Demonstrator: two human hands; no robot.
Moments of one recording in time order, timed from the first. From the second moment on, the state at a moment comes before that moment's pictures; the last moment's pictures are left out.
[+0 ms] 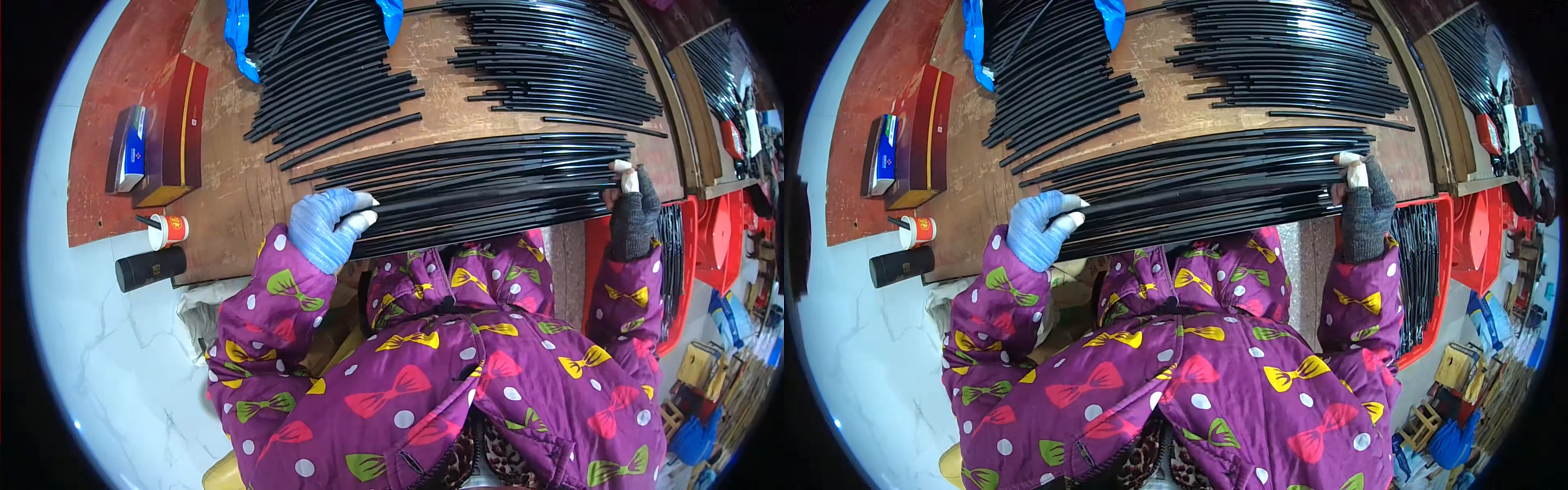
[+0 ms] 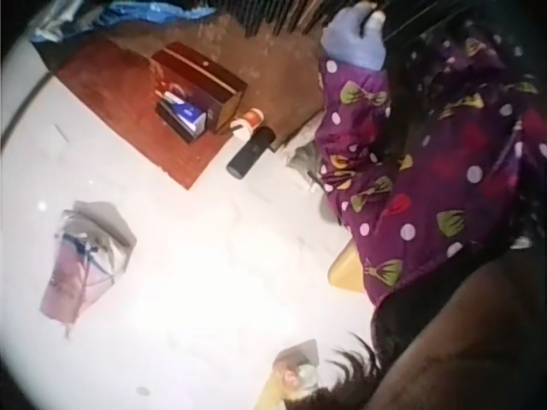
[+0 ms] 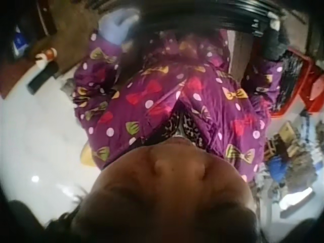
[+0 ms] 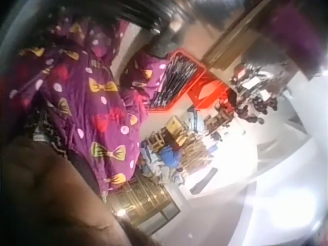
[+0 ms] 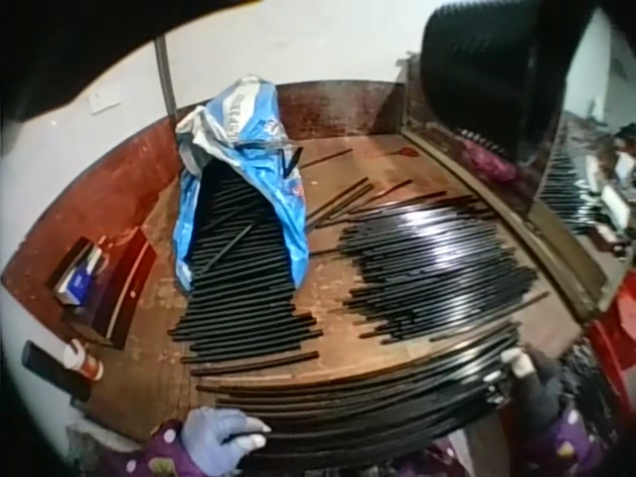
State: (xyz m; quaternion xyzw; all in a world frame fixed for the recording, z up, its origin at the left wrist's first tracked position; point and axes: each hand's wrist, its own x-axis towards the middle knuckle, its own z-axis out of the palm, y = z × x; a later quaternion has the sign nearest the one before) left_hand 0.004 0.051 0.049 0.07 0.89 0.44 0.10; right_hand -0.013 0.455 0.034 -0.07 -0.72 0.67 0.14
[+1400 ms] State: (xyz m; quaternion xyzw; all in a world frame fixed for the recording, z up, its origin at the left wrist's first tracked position) left_hand 0.011 0.043 0.041 0.14 0.89 0.43 0.02; right_hand 0.006 0.426 0.026 -0.05 -0.64 0.76 -0.05
